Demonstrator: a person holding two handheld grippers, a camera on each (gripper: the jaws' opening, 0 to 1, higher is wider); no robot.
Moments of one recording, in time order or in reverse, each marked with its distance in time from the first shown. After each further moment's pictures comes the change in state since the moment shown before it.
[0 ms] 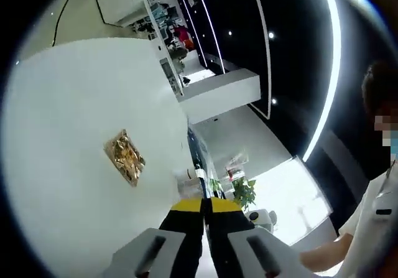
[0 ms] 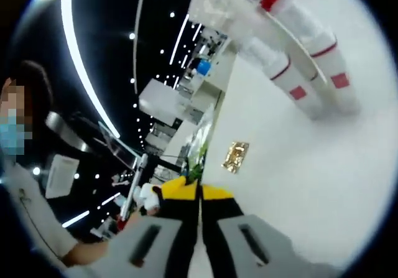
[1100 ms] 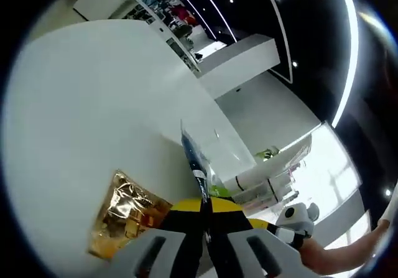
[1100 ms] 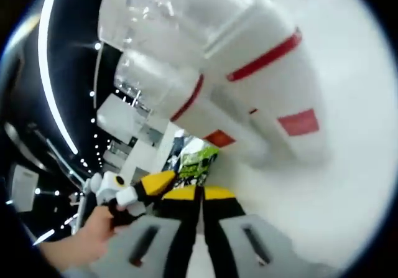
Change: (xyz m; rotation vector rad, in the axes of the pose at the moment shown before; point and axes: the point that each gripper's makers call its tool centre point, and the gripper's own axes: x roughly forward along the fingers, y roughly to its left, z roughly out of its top) left arm 0.086 0.079 0.025 0.127 0.176 0.190; right arm 0.022 -0.096 0.040 -0.021 -0.125 -0.308
